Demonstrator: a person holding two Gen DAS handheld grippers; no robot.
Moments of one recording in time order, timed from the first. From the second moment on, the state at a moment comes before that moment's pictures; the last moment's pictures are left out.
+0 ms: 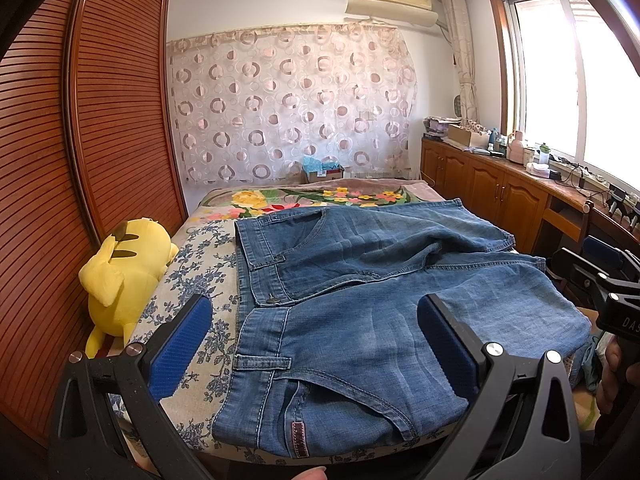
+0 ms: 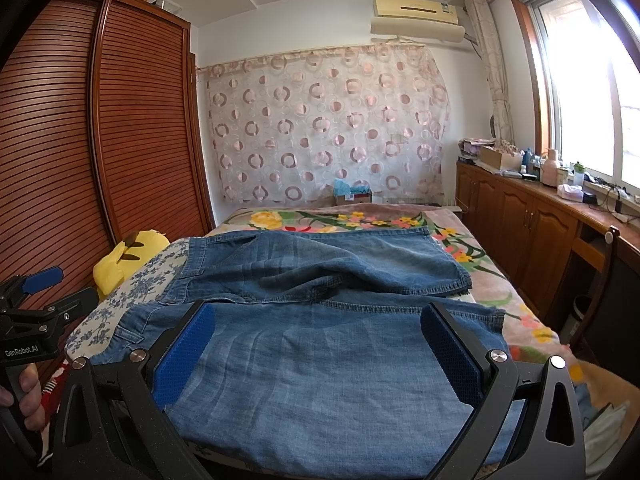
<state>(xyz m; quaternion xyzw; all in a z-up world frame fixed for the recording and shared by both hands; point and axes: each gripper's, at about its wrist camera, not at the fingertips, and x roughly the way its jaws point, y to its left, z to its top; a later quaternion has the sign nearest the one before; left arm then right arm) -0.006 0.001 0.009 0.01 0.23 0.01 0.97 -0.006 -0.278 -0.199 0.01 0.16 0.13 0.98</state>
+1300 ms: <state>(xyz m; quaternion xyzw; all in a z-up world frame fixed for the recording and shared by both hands) 0.027 0.033 -0.062 0.01 0.34 0.00 0.94 0.010 -0.297 -0.215 -0.02 0.25 0.11 0.96</state>
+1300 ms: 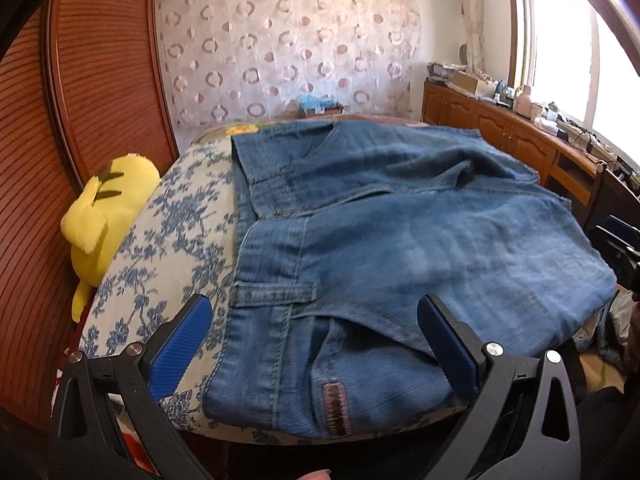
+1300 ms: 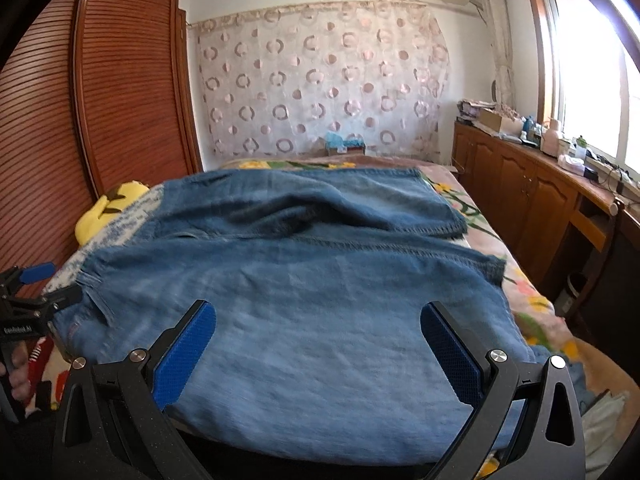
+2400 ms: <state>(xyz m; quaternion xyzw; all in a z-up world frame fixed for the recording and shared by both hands) 0.014 0.101 -0.094 -0.04 0.42 -0.08 0.90 -0.019 -0.335 -0.168 -0.01 0.36 0.04 0.93</state>
